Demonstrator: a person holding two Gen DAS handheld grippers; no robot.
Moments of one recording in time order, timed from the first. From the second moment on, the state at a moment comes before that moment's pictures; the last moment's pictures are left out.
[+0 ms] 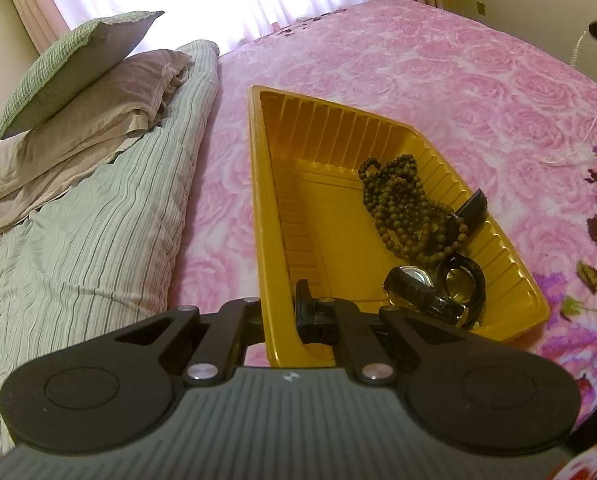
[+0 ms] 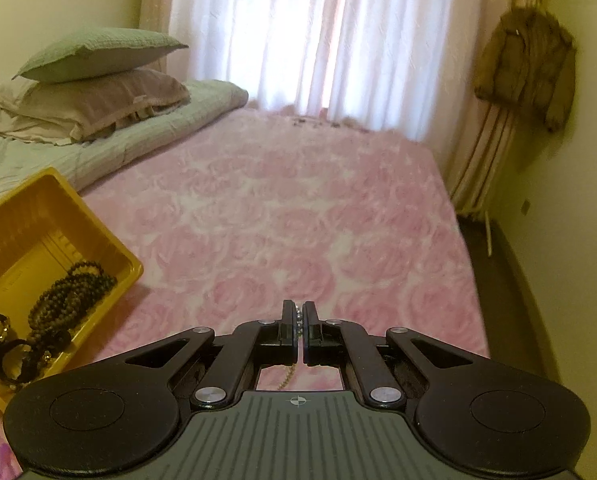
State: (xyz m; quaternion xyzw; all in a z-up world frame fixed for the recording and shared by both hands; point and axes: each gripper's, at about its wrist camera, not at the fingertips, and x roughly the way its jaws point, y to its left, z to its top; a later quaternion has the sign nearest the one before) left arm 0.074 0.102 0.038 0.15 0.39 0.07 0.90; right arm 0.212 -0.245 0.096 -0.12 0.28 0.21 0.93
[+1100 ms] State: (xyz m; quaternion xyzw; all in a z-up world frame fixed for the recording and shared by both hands) left arm 0.071 0.100 0.041 0.15 0.39 0.07 0.91; right arm 0.159 -0.147 0.181 -0.22 0.22 0.37 0.88
